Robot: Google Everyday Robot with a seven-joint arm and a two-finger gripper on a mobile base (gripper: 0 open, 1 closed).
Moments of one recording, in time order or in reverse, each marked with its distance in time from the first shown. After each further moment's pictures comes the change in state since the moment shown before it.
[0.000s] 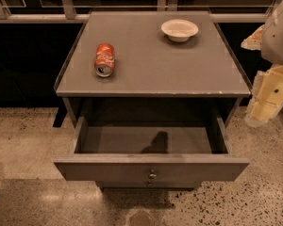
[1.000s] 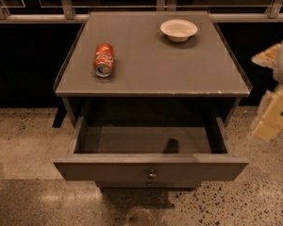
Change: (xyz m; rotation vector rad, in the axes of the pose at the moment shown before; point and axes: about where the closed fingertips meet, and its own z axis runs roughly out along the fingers) arm 0.018 0.019 0.012 0.032 -0.080 0.097
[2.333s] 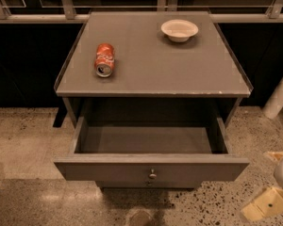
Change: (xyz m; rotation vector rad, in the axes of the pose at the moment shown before) arm 0.122 0.109 0.134 -0.114 -0.110 0.471
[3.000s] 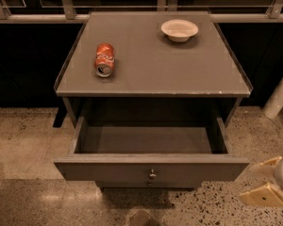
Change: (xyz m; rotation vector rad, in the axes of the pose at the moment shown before) arm 0.002 0.001 0.003 -0.006 0.002 0.003
